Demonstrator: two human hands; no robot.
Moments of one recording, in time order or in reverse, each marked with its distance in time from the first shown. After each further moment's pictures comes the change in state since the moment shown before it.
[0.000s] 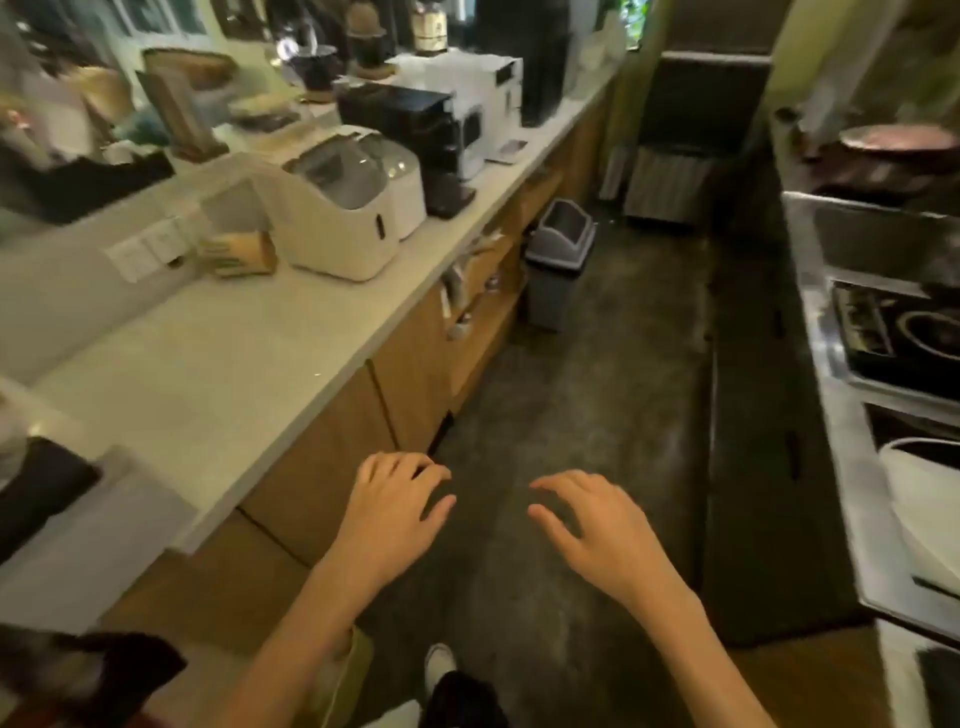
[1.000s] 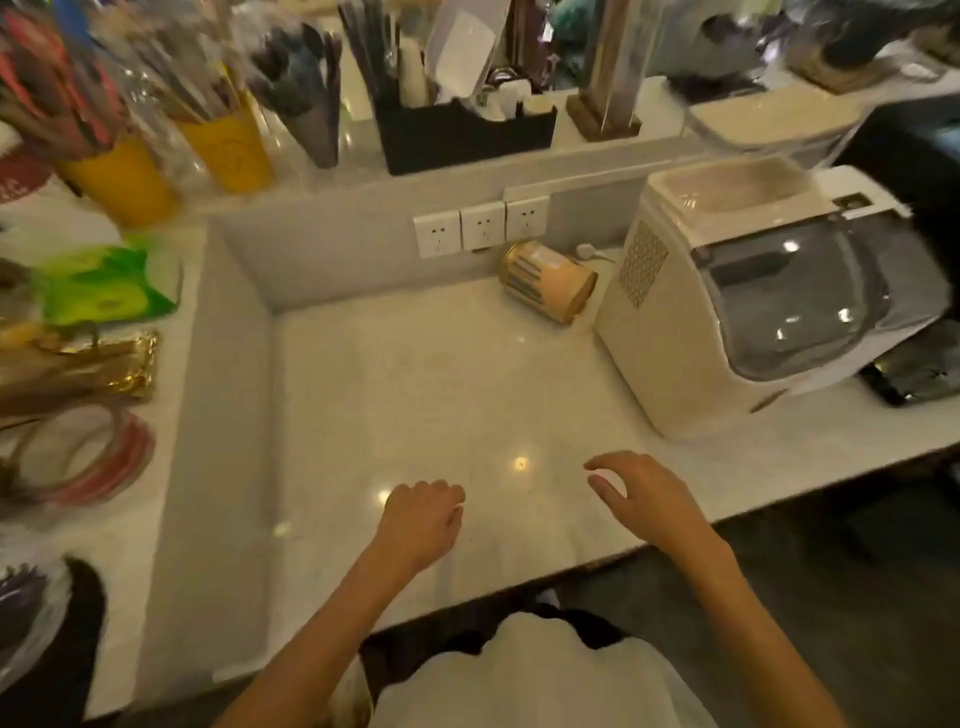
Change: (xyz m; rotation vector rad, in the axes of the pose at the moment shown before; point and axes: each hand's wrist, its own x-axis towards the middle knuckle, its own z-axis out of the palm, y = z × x) left_hand 0.264 -0.432 0.056 -0.127 -0.126 -0.827; right_hand 0.691 -0.115 0.197 -0.023 -0.586 -0.525
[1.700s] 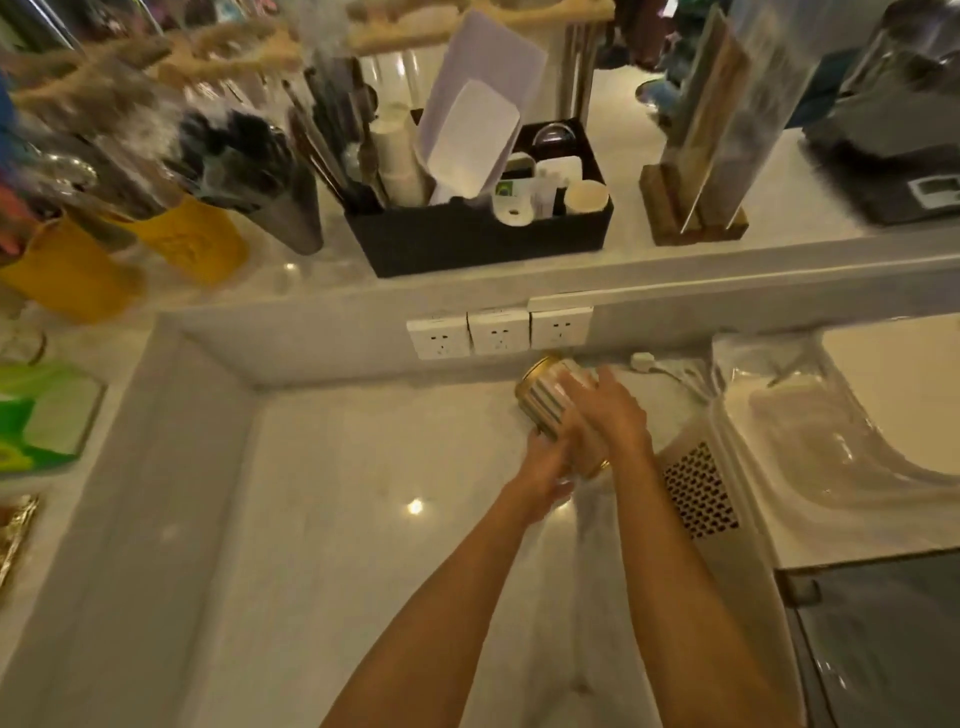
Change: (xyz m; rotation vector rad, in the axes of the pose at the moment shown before) left_hand 0.377 0.079 -0.102 -1.883 0.011 -0.562; right_hand 0.420 0.004 -0.089 0.162 -0.013 0.243
